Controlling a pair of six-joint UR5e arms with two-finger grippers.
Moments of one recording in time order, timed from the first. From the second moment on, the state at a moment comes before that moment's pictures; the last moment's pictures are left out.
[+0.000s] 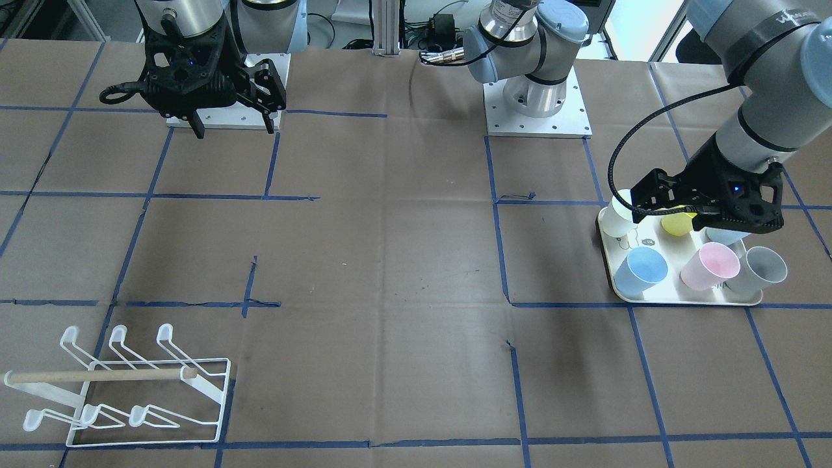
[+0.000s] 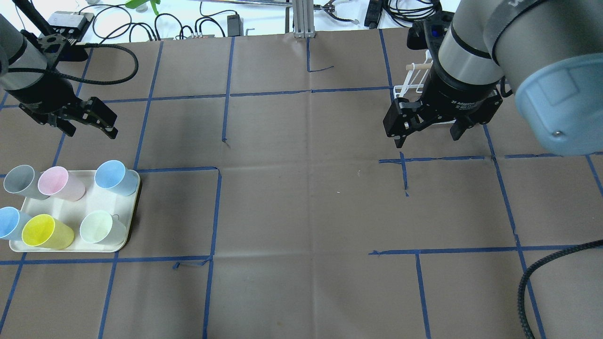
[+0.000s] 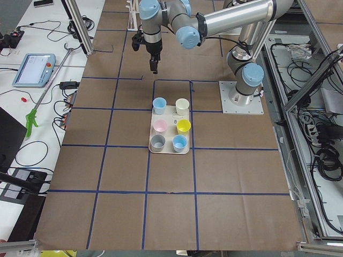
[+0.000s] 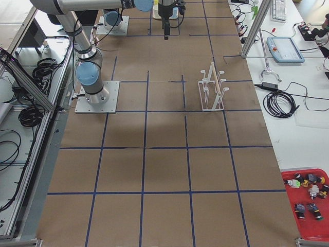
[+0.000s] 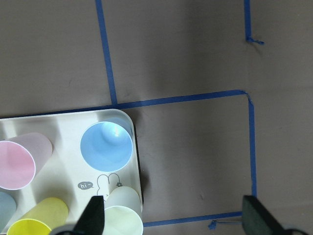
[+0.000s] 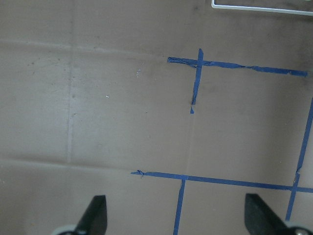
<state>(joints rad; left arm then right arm) -1.21 -1.64 -1.73 -1.37 1.57 0.49 1.67 -1.68 1.67 -1.56 -1.55 -0.02</state>
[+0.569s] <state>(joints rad) -1.17 -1.64 -1.93 -1.14 1.57 0.49 1.66 -1.67 1.67 -1.56 -1.55 -0.02</state>
